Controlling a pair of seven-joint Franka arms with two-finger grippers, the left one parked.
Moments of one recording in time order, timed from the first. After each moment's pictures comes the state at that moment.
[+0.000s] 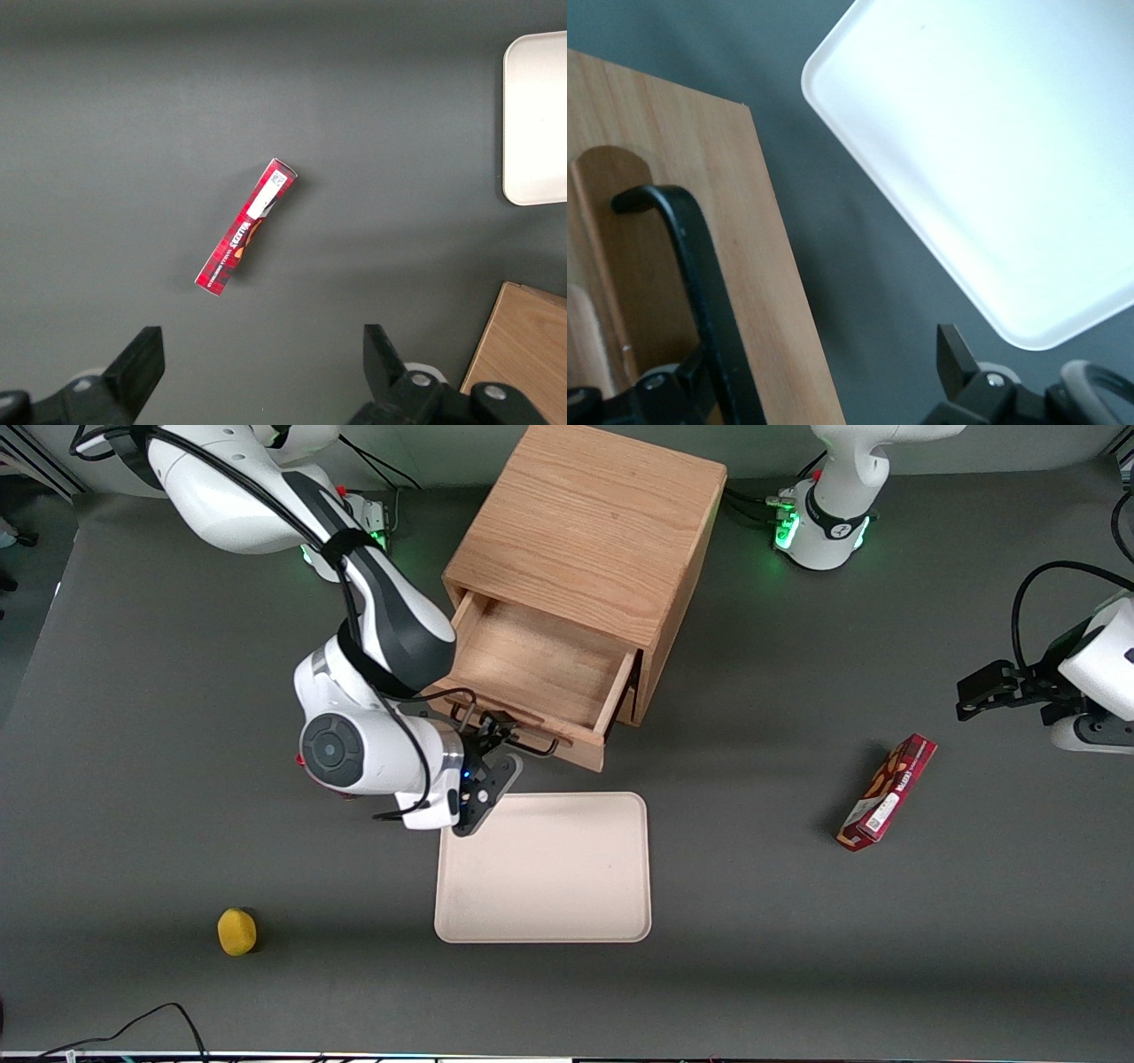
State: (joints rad) arm 0.31 0.62 0.21 -1.32 0.25 1.82 -0.41
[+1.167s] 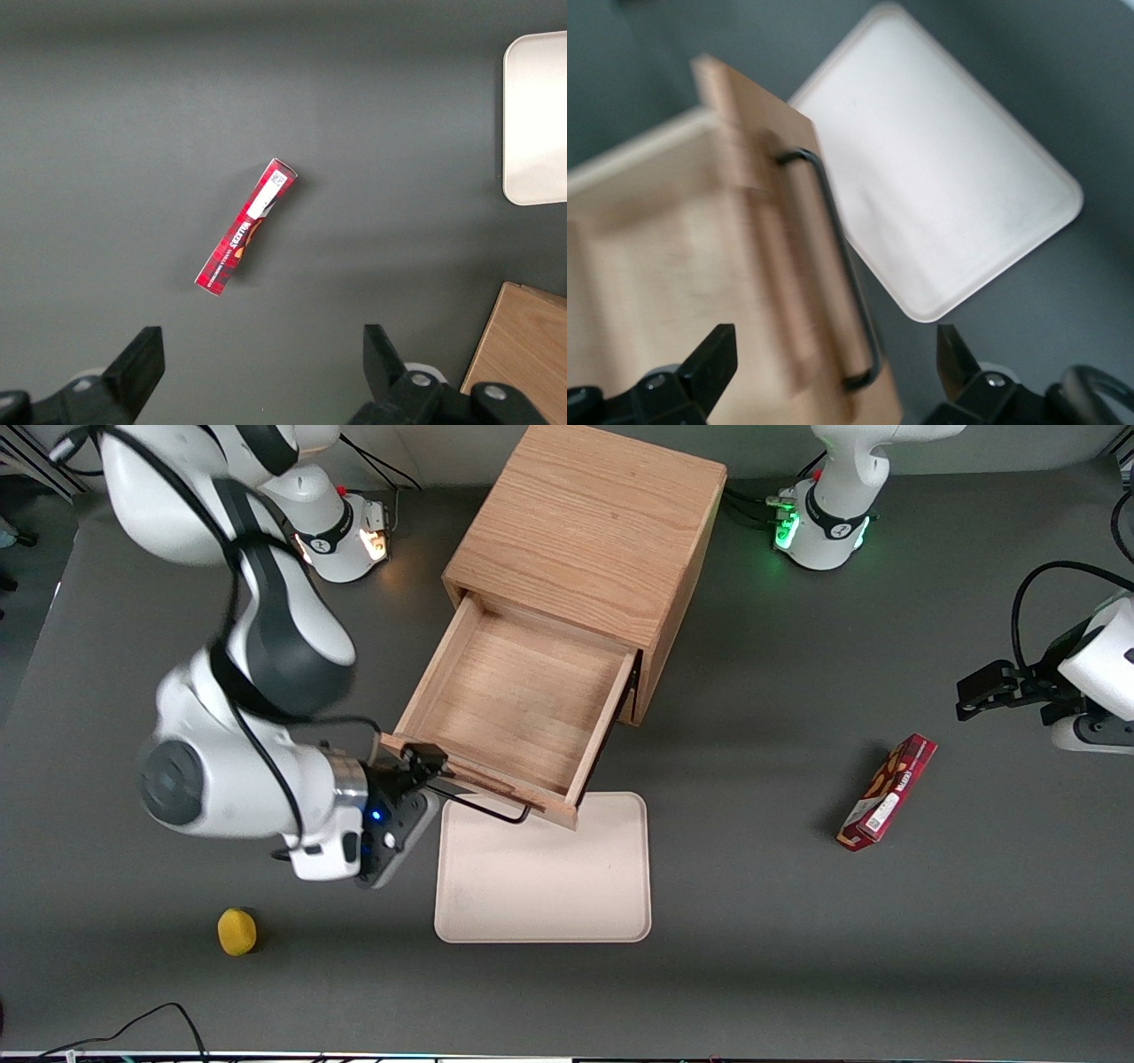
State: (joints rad) arm 0.27 0.65 0.14 -0.91 0.25 1.55 -0.40
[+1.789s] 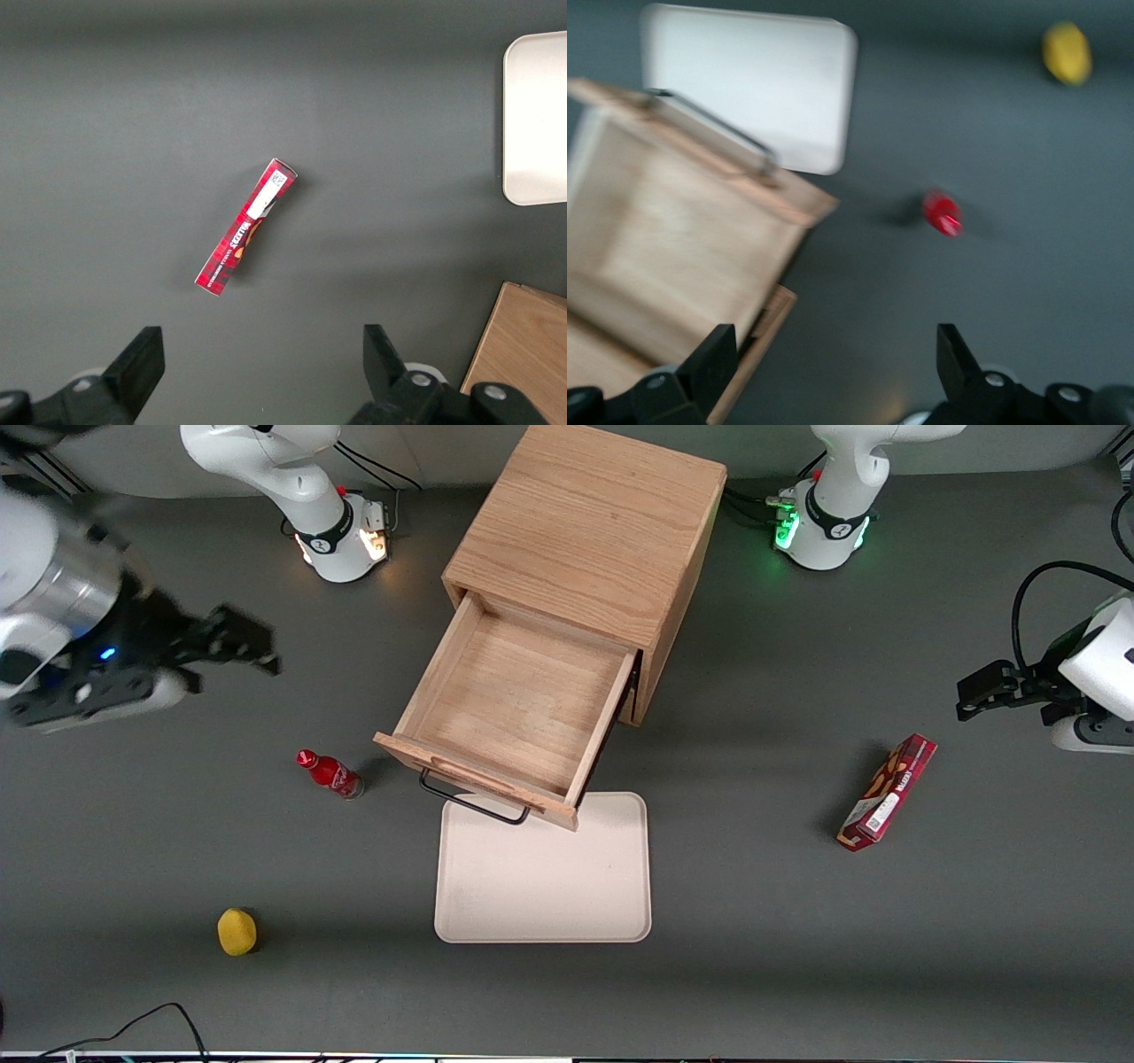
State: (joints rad) arm 0.24 0.32 -0.07 -1.03 0.13 1.21 0.16
